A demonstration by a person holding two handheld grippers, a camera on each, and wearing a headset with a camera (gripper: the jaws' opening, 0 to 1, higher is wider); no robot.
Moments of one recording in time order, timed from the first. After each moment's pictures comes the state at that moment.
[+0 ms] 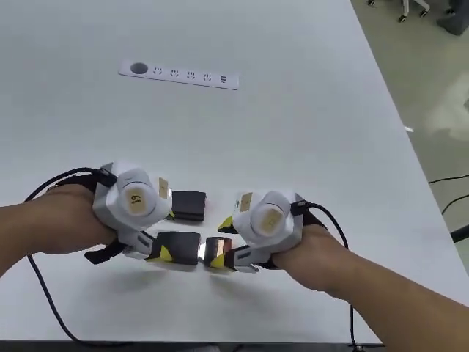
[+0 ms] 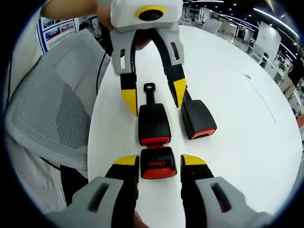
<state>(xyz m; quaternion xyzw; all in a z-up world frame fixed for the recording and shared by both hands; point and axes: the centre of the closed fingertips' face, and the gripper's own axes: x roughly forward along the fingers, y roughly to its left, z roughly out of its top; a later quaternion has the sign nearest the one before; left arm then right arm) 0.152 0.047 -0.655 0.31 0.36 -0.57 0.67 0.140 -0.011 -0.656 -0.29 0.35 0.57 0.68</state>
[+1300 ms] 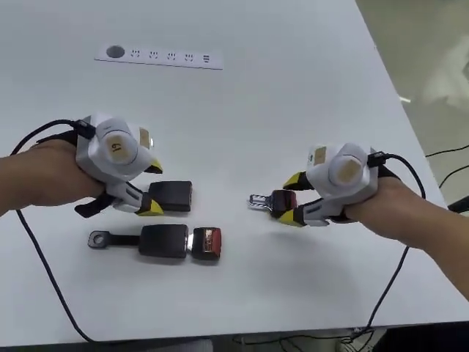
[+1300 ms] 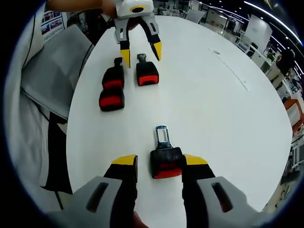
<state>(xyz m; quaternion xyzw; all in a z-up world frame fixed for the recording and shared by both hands) 0.227 0.047 -0.666 0.32 0.35 -0.56 0.68 0.204 -0.153 -0.667 -0.32 0.38 0.52 0.69</state>
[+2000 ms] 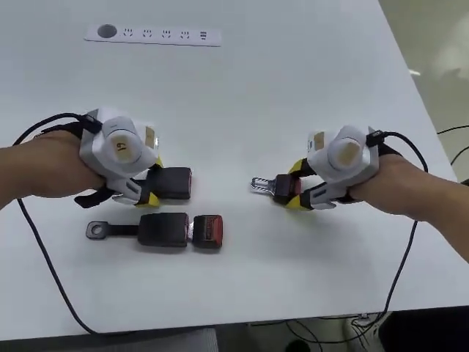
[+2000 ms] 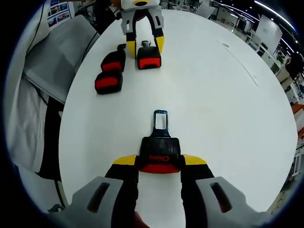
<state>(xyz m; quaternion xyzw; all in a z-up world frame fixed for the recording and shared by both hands) 0.222 0.050 -0.690 0.37 0.36 -0.58 0.63 0.208 -0.160 -0.690 -0.34 0.39 0.55 0.66</state>
